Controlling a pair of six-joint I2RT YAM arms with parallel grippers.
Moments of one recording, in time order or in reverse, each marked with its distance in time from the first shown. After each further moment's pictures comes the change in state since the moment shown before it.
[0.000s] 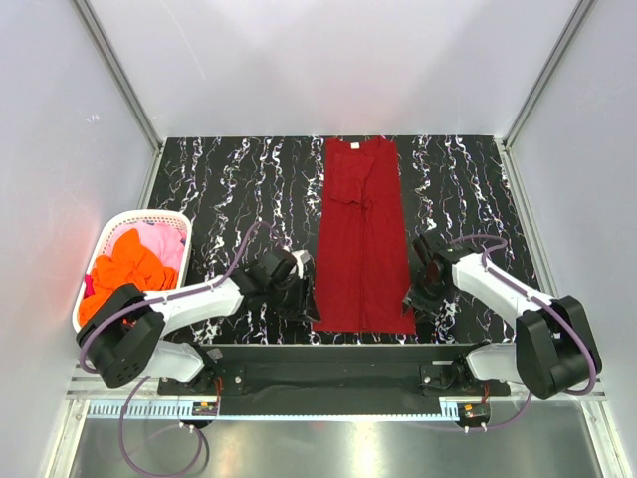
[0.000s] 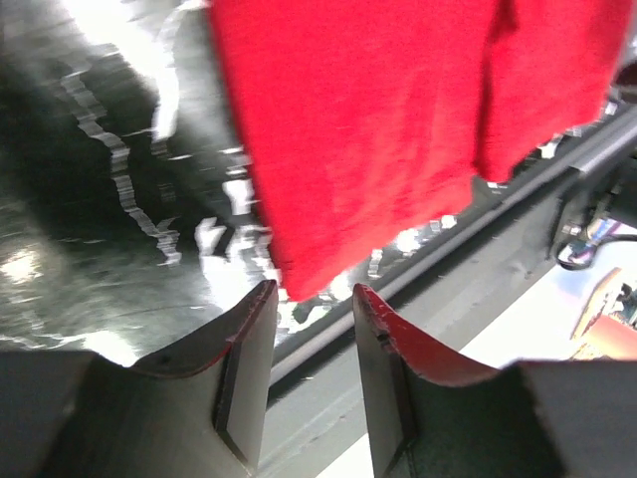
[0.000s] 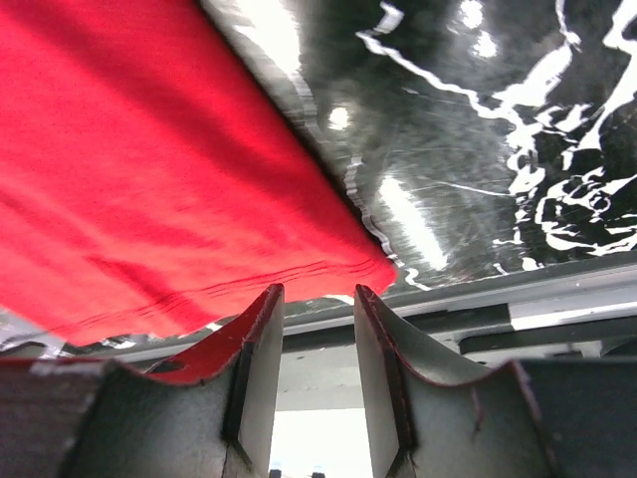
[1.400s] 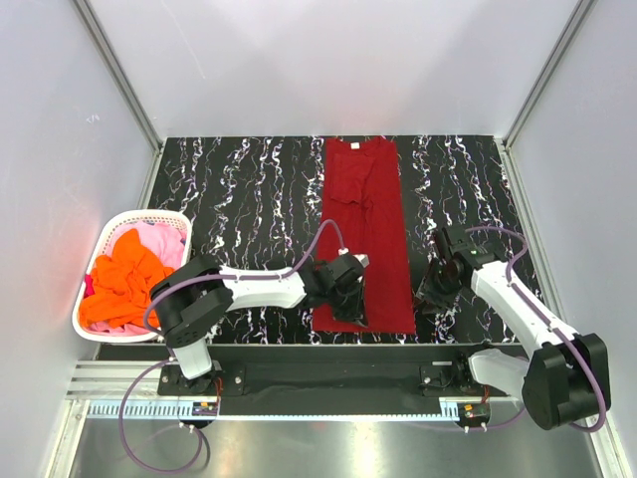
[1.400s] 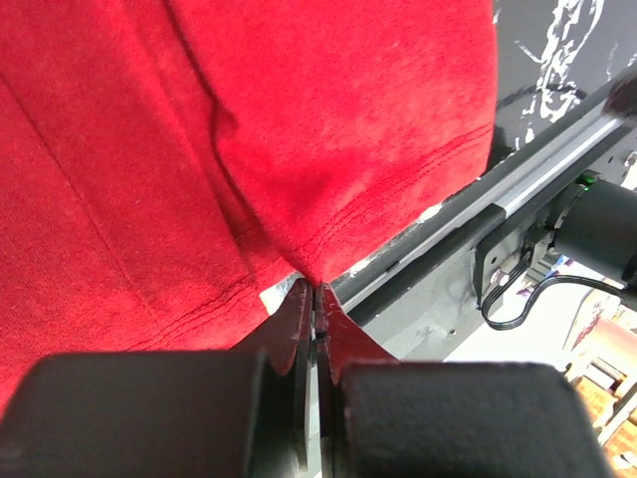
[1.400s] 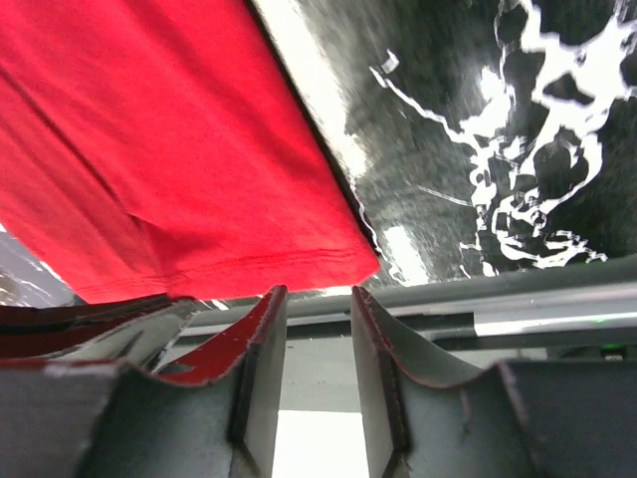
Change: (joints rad) left arm -0.298 0.406 0.400 0.038 -0.121 -0.152; right arm -0.113 -0.164 0.053 -0.064 -0.015 -0.185
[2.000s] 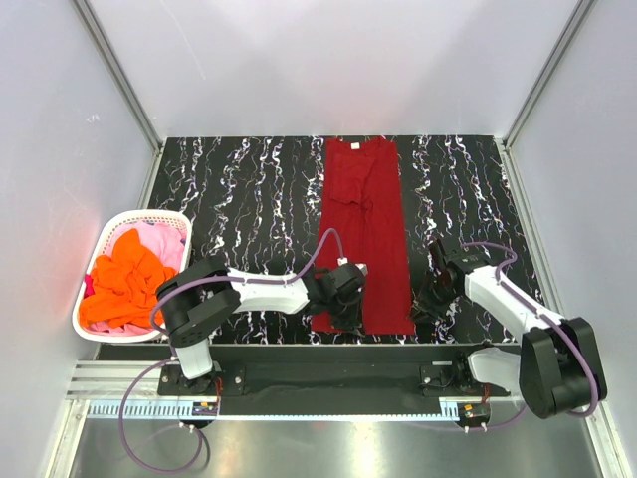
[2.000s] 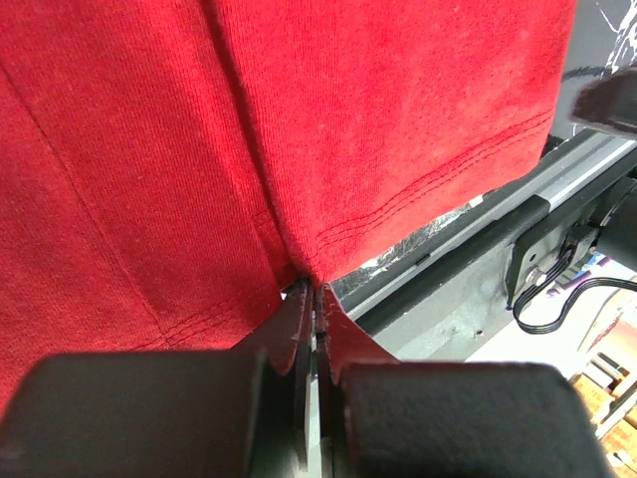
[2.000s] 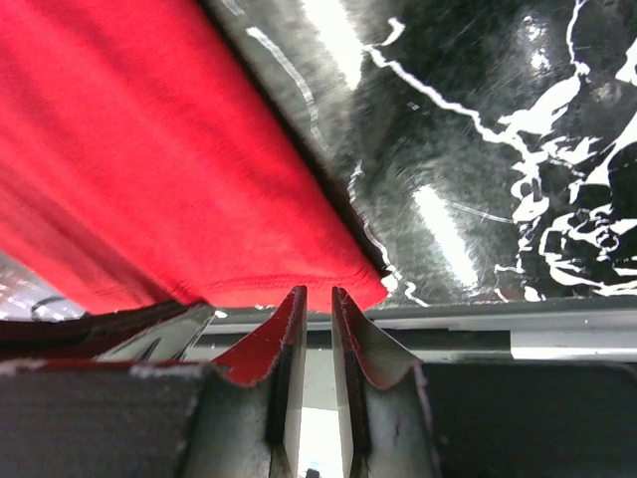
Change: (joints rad) left arm -0.033 0.030 -0.032 0.004 -0.012 -0.040; right arm 0.000 0.051 -0.137 0.134 -0.101 0.065
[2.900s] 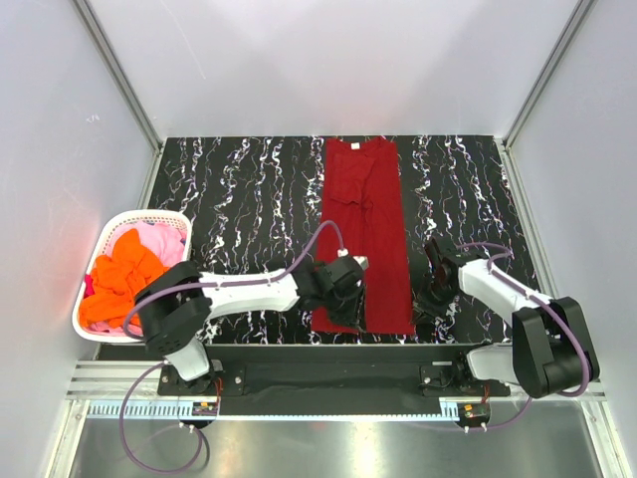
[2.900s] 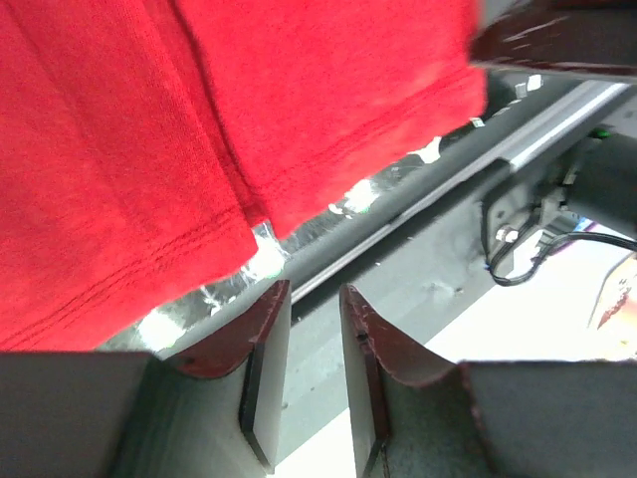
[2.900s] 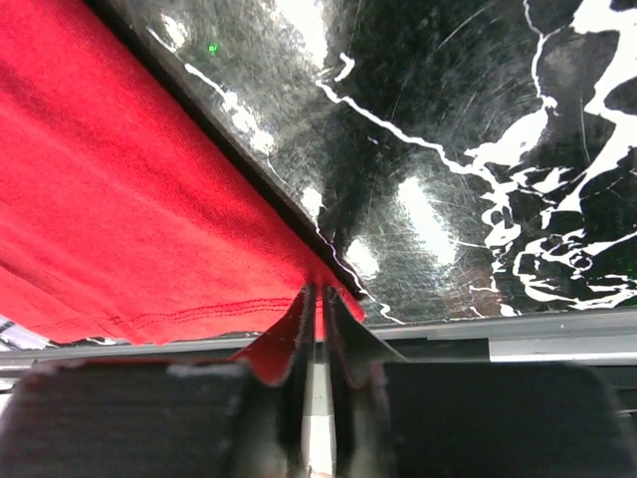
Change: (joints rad) left arm -0.007 -0.118 0.048 -0.150 -0.022 0.063; right arm 0.003 0.113 0.005 0.016 0.036 -0.014
